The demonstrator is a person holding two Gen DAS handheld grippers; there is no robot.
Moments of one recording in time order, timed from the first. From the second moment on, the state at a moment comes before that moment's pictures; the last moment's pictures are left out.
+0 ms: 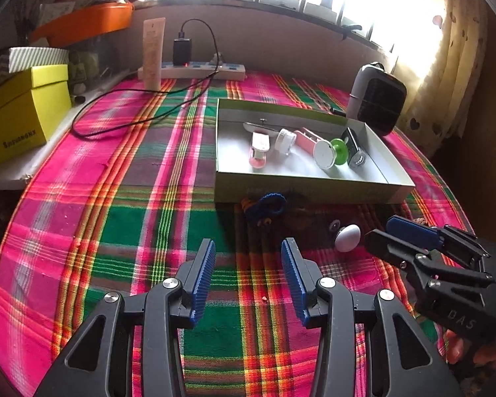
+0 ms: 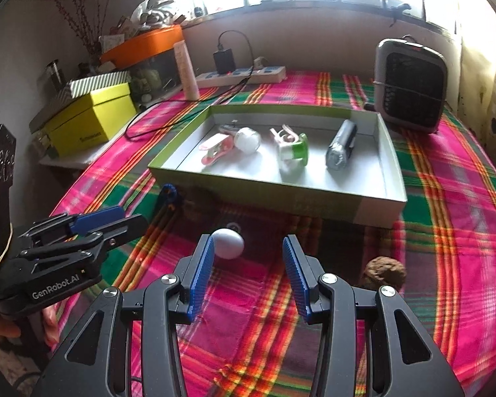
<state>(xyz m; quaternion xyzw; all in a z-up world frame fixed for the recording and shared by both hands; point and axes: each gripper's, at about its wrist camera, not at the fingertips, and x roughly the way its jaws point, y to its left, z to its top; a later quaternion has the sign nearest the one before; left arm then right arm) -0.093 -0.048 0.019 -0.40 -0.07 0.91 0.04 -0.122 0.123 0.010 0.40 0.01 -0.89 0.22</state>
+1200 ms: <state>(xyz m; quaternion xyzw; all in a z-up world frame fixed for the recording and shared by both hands) -0.126 -0.042 0.006 -0.43 -0.05 0.90 0.05 -0.139 0.101 -0.006 0.42 0.07 -0.88 0.22</state>
